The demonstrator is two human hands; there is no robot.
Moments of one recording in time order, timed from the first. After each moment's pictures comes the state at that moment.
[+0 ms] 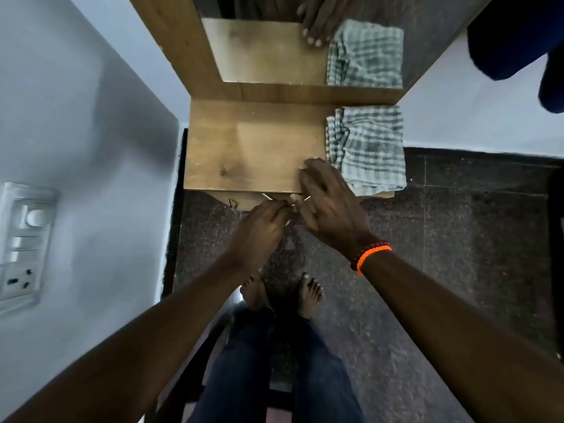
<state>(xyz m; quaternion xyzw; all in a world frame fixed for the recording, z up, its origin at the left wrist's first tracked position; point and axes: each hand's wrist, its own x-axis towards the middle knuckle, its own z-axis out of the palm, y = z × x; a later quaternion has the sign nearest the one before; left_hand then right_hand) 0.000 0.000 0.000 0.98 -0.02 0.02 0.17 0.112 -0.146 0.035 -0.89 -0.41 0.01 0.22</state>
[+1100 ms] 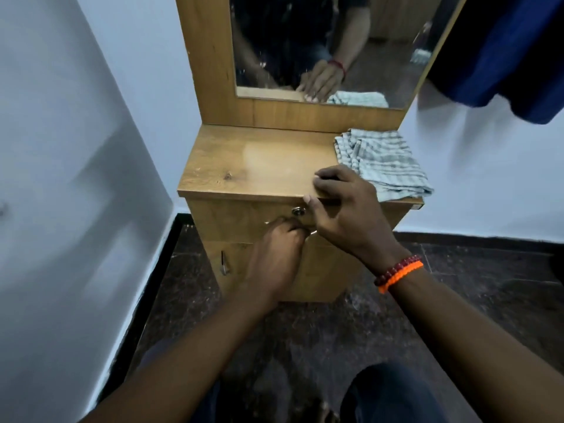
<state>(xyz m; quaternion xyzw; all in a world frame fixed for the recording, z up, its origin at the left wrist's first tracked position) 0.022 -0.011 -0.098 0.96 0.02 0.20 0.19 0.112 -0.139 -0.030 -0.83 -0.39 -0.19 0.35</state>
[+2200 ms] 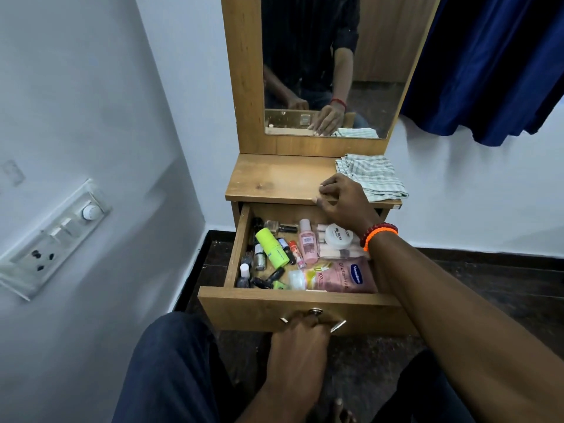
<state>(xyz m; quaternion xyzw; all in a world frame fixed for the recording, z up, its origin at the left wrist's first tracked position) -0.171 -0.115 -0.051 0.98 0.08 -0.03 0.15 0.109 -0.140 -0.008 -0.85 -0.38 -0.11 0.36</state>
